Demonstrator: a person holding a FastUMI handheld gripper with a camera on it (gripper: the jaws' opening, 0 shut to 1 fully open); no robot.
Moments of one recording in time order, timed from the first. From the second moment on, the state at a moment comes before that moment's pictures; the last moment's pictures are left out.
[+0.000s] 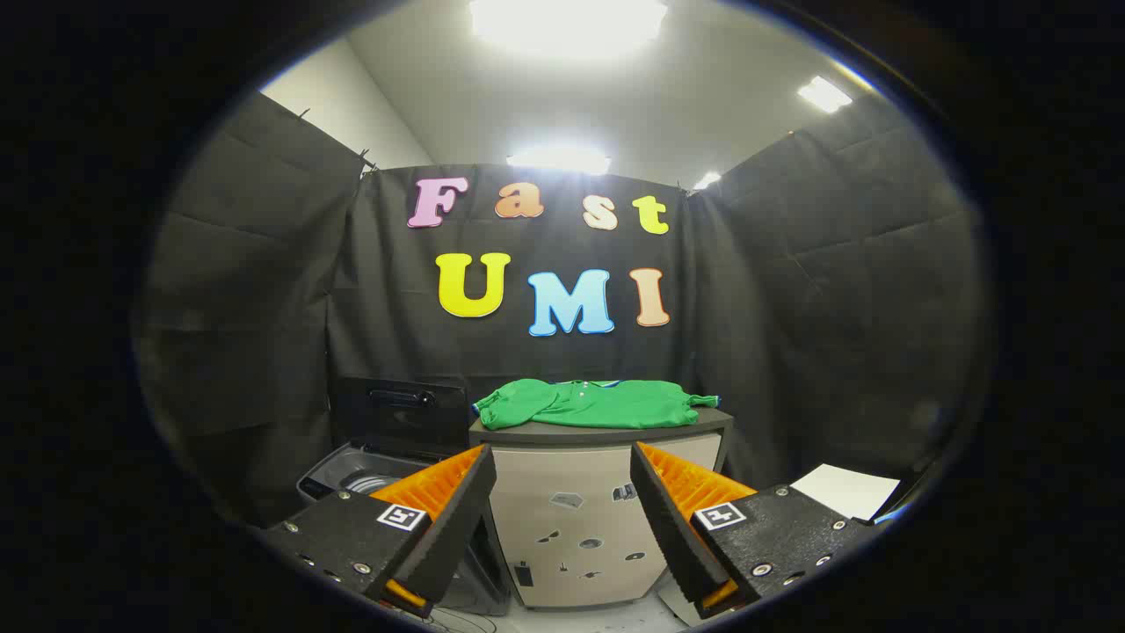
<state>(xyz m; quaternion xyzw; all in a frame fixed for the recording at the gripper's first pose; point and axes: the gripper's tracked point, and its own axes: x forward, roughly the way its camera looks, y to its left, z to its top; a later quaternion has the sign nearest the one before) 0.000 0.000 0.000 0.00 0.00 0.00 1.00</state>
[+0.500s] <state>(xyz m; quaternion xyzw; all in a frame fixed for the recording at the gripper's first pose) 0.003 0.013 -0.009 0.01 0.02 0.01 1.00</state>
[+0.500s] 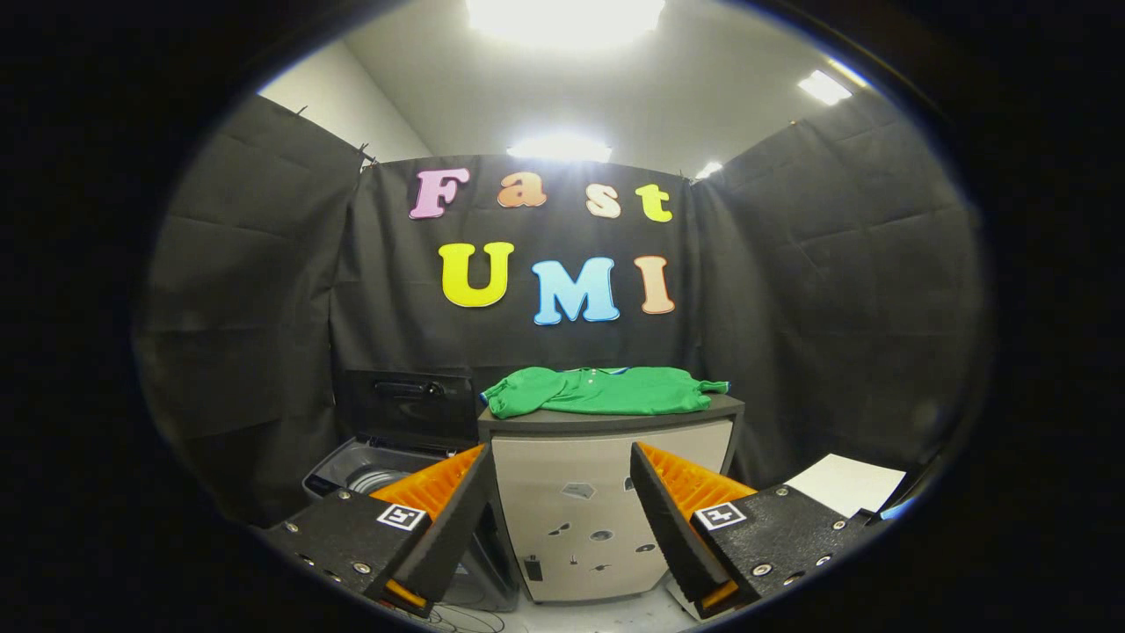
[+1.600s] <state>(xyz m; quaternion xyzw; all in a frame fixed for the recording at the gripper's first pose) 0.027 0.011 0.019 0.01 0.01 0.01 1.00</state>
